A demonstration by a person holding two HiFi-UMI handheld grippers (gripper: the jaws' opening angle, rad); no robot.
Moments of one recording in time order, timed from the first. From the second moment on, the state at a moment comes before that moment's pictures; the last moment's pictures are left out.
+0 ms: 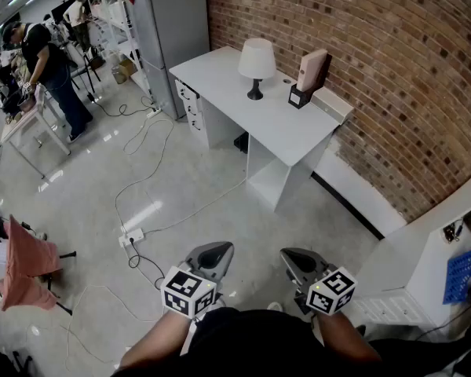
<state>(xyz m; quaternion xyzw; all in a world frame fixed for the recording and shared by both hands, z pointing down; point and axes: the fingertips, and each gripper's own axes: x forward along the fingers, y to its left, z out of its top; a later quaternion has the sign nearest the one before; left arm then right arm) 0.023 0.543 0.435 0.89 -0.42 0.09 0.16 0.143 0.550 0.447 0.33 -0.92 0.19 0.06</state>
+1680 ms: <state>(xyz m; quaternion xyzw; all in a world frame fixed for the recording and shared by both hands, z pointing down) 0.017 0.545 0.411 0.89 -0.37 -0.05 0.24 0.141 0.547 0.417 0.28 -0.90 0.31 -0.10</state>
